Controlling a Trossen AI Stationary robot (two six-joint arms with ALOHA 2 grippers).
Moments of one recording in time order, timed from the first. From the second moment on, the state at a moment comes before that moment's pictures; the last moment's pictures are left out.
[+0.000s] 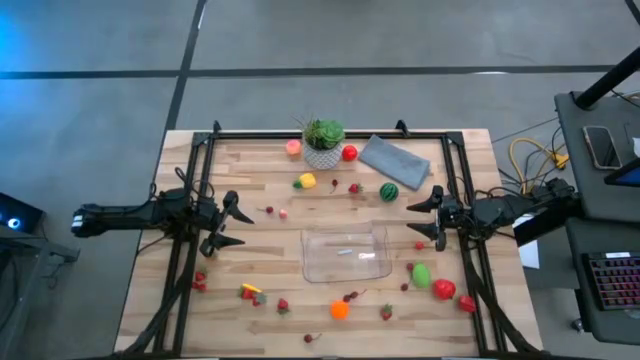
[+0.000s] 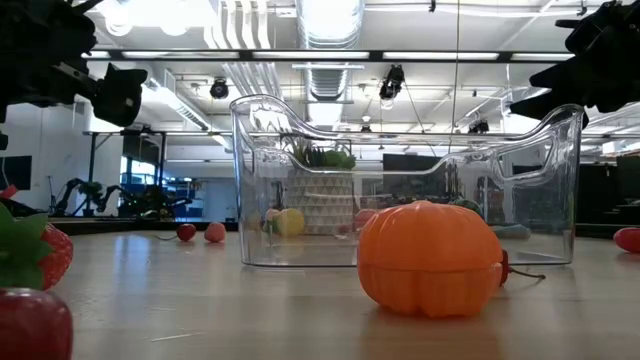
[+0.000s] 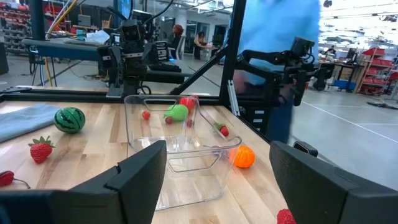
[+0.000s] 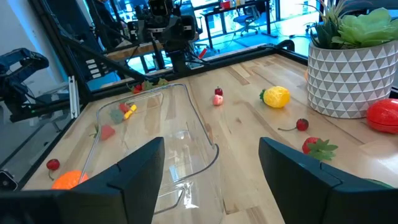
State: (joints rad) left arm 0.04 0.11 0.03 0.04 0.33 -0.12; right arm 0.34 0.08 0.10 -0.18 0.42 0.29
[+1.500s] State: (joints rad) left arm 0.04 0.11 0.03 0.04 0.33 -0.12; right arm 0.33 0.30 0.01 0.40 0.68 0.24
